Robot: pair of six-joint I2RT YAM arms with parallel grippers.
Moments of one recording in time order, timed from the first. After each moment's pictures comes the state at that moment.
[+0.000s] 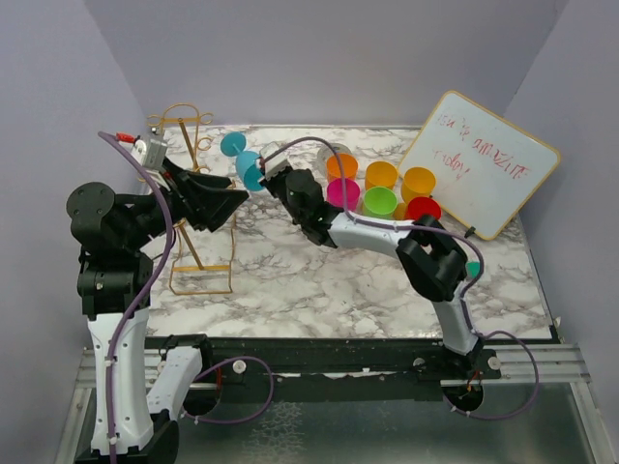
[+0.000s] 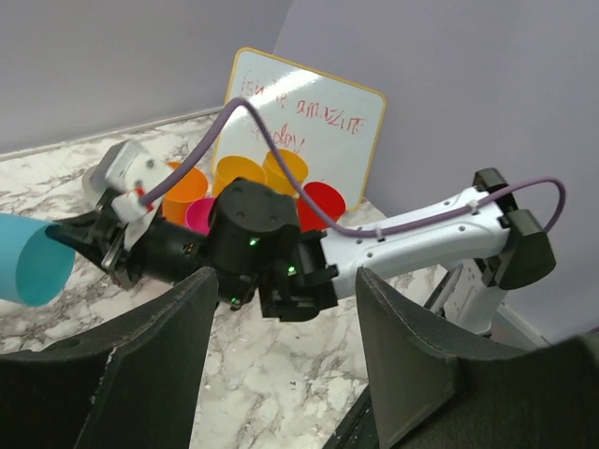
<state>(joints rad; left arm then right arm) 0.05 0.80 1.27 -0.37 0.91 -0.47 0.92 2.14 1.53 0.63 0.36 -0.33</state>
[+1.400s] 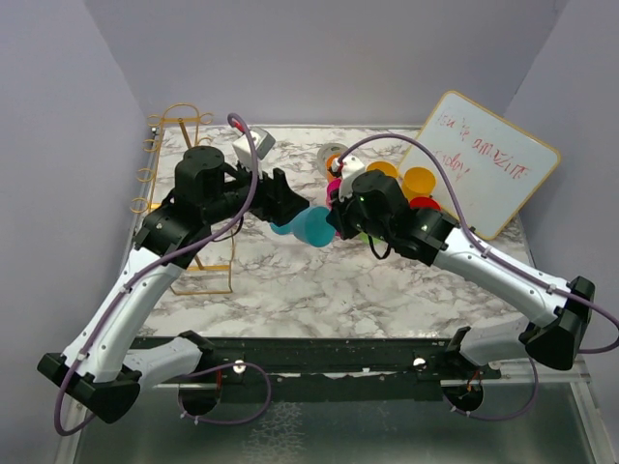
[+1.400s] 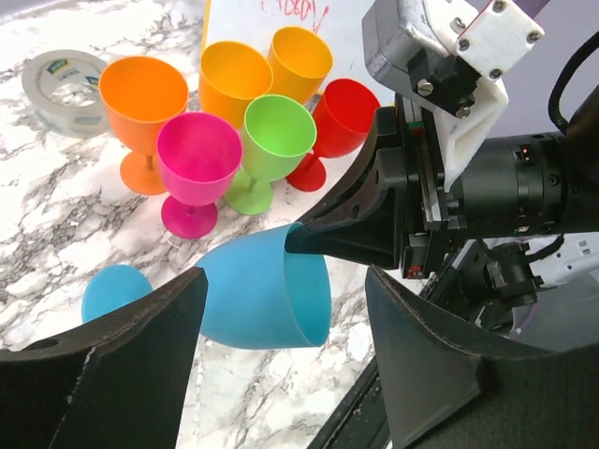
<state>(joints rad) -0.53 1.07 1.34 -0.53 0.41 -0.25 0.92 1.34 1.30 -0.46 0.18 0.18</state>
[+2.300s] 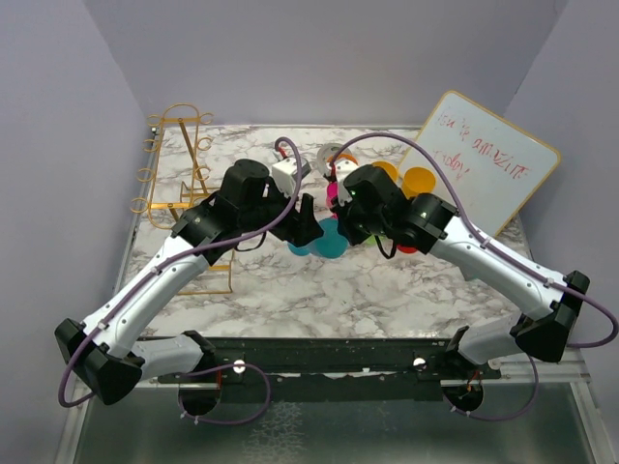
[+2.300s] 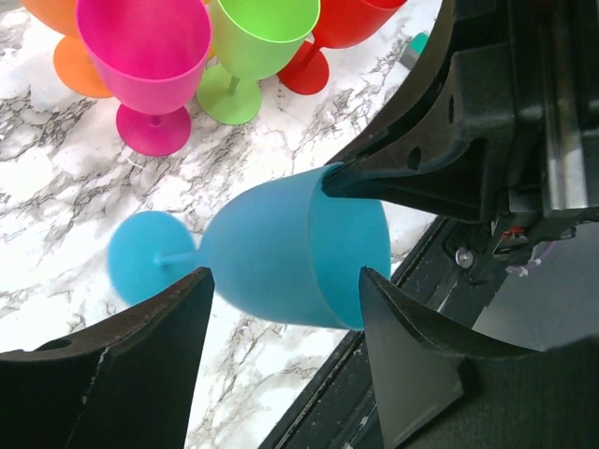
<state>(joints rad) -0.66 1.17 1.25 -0.59 0.36 -0.22 0.92 1.41 1.47 -0.79 0.15 0.16</state>
